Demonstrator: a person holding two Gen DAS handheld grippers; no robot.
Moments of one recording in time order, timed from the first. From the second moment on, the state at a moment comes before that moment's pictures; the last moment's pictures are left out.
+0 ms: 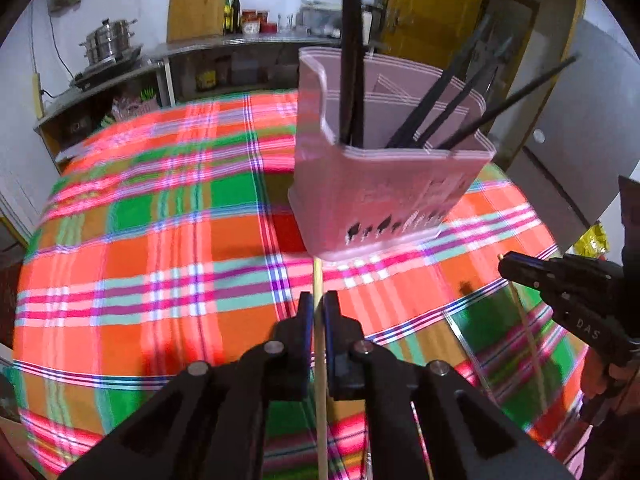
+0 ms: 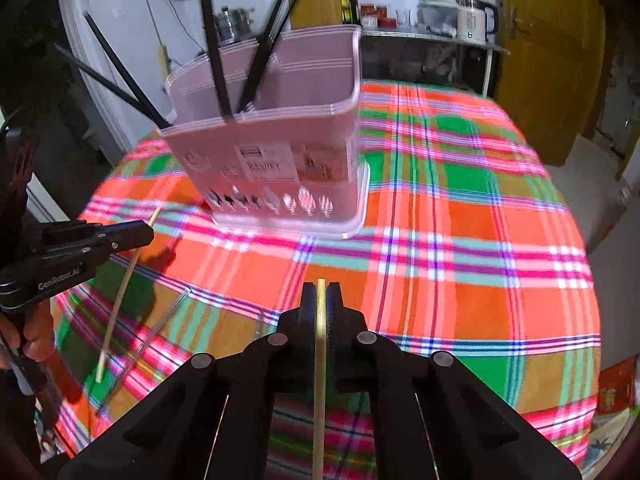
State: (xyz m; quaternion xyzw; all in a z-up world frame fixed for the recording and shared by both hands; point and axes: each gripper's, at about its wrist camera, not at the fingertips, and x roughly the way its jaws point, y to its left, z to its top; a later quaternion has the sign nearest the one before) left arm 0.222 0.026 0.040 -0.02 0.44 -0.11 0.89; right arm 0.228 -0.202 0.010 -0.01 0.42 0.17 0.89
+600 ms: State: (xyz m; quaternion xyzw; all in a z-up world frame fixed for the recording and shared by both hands) left arm 0.191 0.028 0.099 -0.01 0.38 -0.12 0.92; right arm 0.183 -0.202 0.091 0.01 0.30 0.18 0.94
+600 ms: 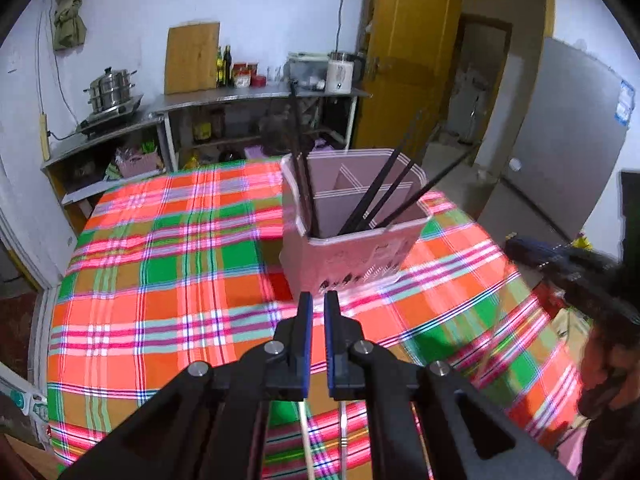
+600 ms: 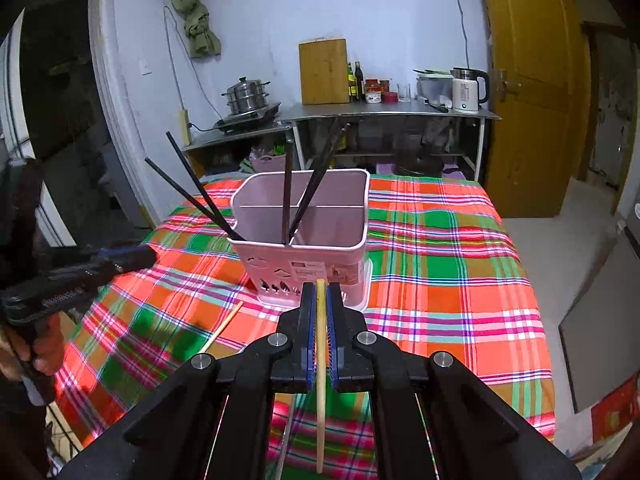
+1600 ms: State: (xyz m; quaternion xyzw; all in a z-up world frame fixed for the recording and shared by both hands) left arm 0.242 0.027 0.037 -0.01 0.45 -0.09 0.89; right arm 0.178 -0.204 0.096 0.00 0.30 0.19 0.94
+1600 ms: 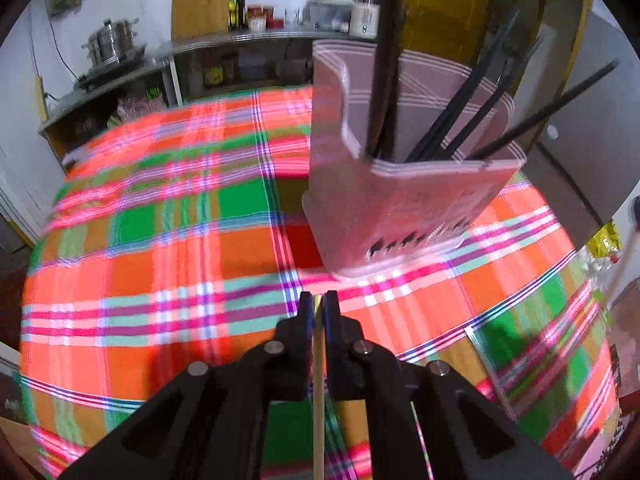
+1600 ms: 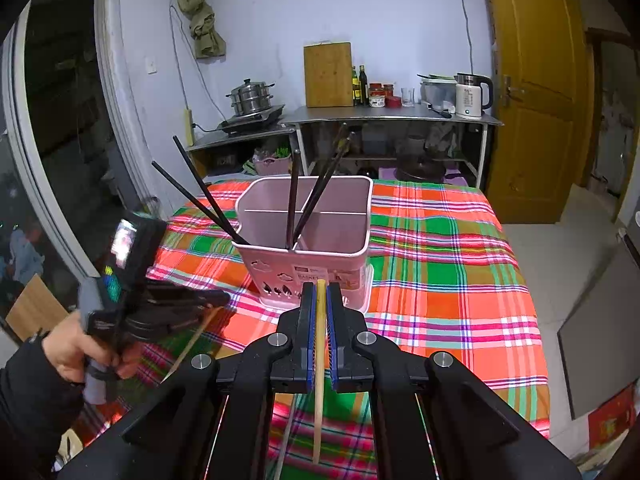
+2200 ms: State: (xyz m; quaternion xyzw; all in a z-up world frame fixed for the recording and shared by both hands) left arm 0.190 0.034 0.151 -0.03 0.33 -0.12 0.94; right arm 0.164 -0.204 0.121 0.02 0.26 0.18 0.95
